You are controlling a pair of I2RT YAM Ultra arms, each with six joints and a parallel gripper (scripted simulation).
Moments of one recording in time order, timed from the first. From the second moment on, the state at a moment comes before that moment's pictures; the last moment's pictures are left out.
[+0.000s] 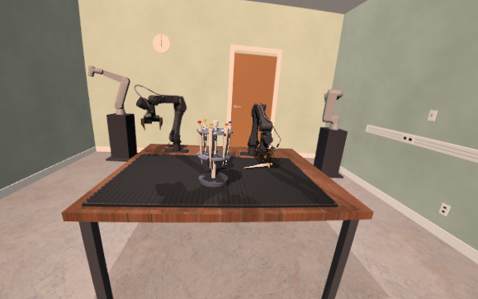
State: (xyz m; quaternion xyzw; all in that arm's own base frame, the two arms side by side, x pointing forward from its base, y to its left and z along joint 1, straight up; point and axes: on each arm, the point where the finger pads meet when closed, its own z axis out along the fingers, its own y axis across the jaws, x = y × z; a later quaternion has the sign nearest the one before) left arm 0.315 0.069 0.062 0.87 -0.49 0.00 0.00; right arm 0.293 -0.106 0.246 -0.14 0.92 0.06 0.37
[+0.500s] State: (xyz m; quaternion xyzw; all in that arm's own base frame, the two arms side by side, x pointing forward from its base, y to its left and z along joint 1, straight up) left arm 0.316 0.071 0.063 0.87 -0.48 0.00 0.00; right arm 0.293 -0.106 0.246 -0.14 0.92 0.06 0.37
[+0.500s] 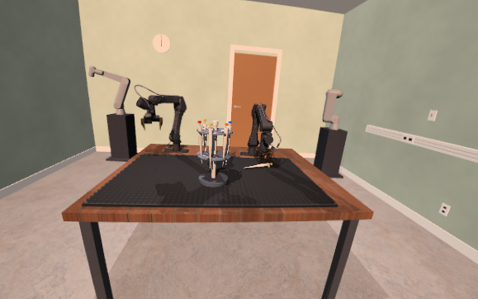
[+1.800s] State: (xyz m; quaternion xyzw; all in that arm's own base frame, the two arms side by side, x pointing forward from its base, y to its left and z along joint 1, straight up) left arm 0.316 0.071 0.041 0.87 -0.48 0.00 0.00; right arm 0.293 -0.106 0.246 -0.14 0.92 0.06 0.37
